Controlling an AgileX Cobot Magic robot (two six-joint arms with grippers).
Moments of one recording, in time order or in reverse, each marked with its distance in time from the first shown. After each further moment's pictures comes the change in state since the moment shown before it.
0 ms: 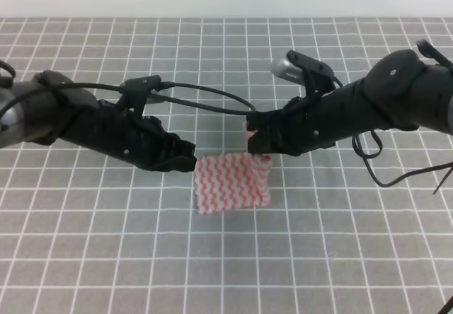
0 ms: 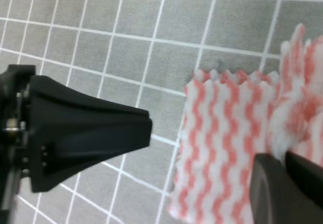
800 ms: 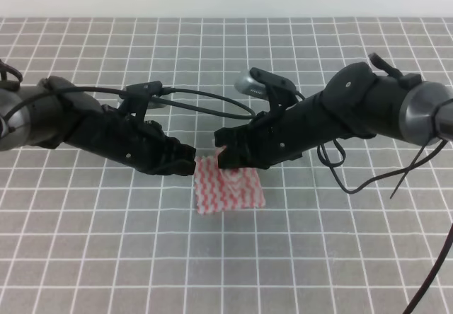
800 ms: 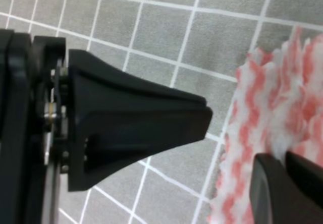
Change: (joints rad) left arm 0.018 0.026 0.000 0.007 -0.015 0.000; right arm 0.063 0.104 -0.084 0.022 0.023 0.000
